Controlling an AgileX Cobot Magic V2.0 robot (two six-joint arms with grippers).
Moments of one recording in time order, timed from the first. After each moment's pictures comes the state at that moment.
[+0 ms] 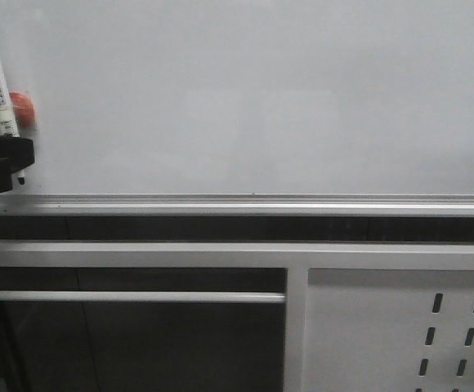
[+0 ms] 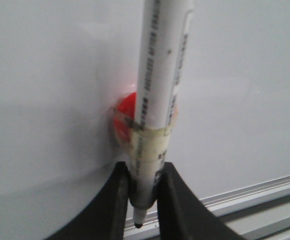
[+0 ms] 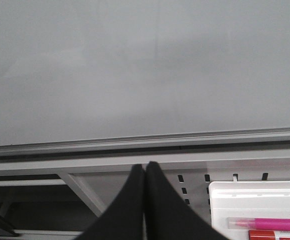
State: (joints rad) left arm -0.27 1.58 -0.24 0.21 -1.13 -0.18; right arm 0.16 0.35 -0.39 -0.07 0.50 0.29
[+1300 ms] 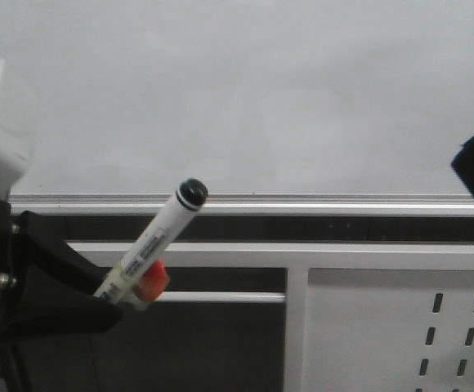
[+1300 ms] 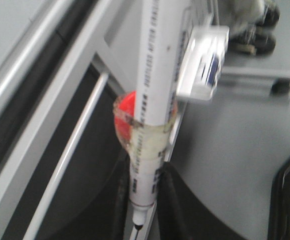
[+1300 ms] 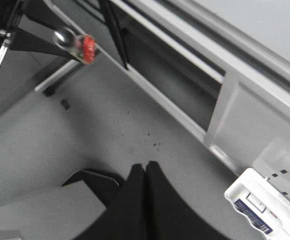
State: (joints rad) left arm -0.58 1.37 -0.36 0.98 -0.37 -0.23; right arm 0.63 0.87 -0.64 0.31 0.66 -0.28
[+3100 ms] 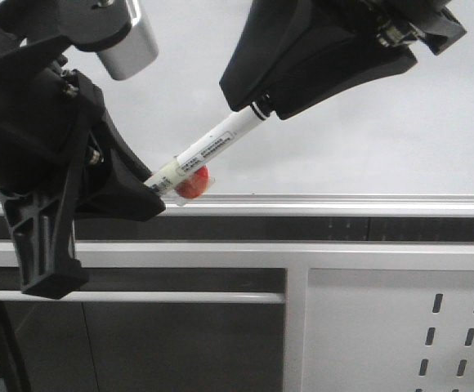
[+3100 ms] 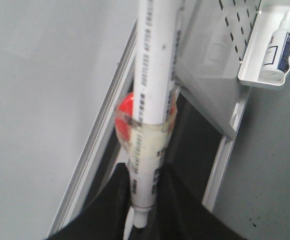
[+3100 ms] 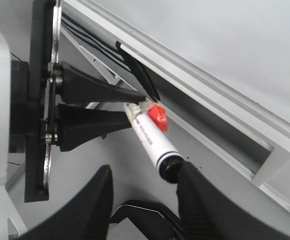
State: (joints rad) left arm -0.80 1.35 -0.64 0.90 0.06 -0.25; right arm 0.65 1.26 -0.93 0.51 0.55 -0.28
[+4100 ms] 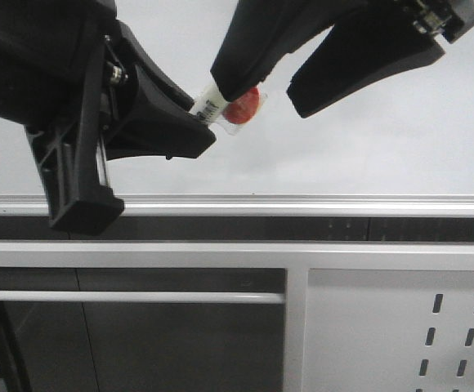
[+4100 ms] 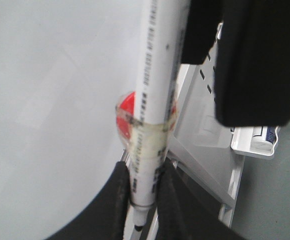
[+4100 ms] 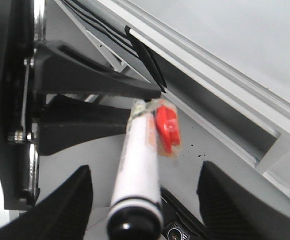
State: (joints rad) left arm -0.80 1.29 -0.65 0.88 -0.10 -0.24; right arm 0.64 1.24 -0.96 0.50 0.65 -0.28
